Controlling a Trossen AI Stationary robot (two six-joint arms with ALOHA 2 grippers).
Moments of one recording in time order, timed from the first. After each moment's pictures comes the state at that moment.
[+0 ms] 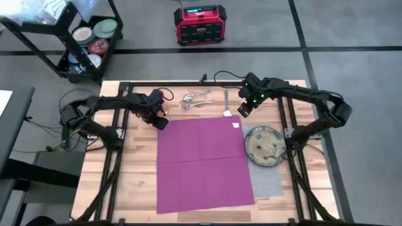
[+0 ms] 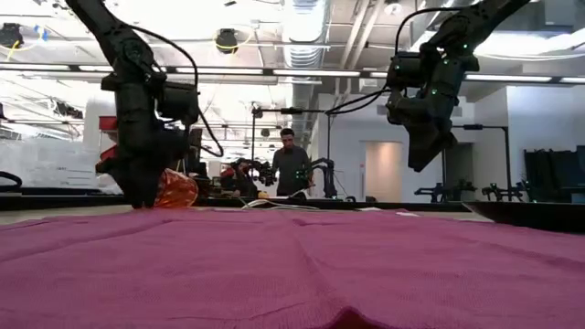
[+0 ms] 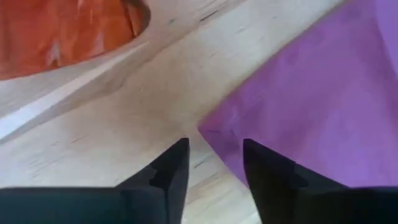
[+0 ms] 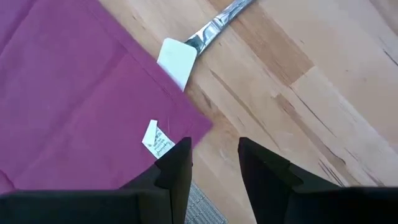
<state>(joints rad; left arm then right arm) 0.64 1.42 0.66 -0.65 0.13 -0.41 -0.67 1.45 0.97 -0.74 -0.16 0.08</state>
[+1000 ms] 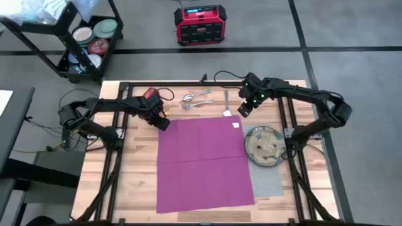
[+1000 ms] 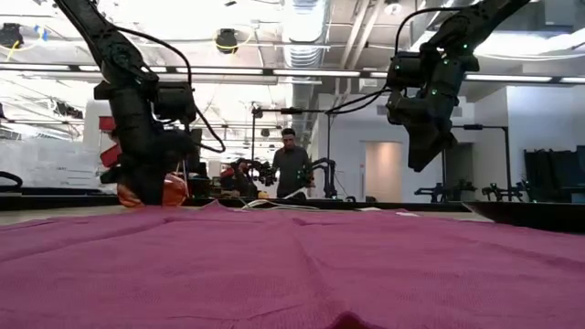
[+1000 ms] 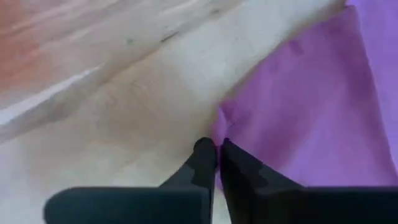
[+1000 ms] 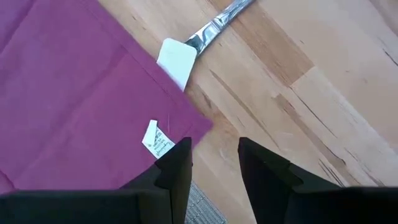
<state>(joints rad) 0.61 1.42 0.58 -0.49 0.20 -0.44 -0.67 1.45 0.97 -0.74 -0.16 0.08</state>
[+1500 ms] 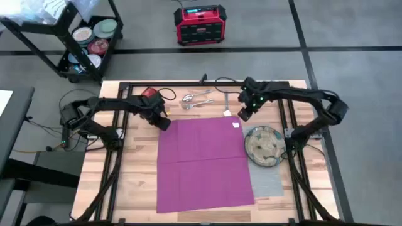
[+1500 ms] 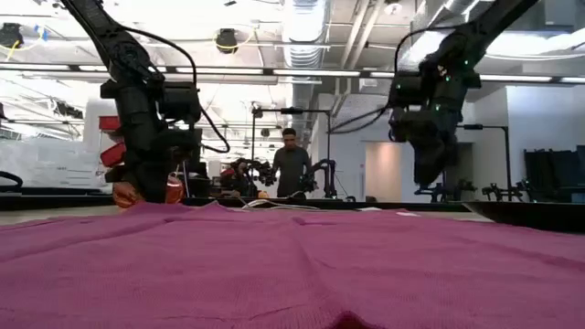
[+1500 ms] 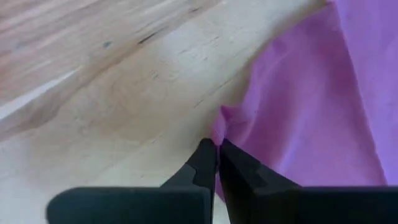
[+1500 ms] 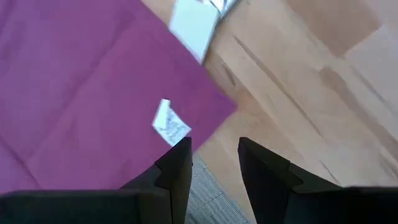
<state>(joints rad) 0.61 1.43 0.64 -0.52 0.22 -0.41 -0.68 1.54 0.88 -0.64 -0.27 0.08</state>
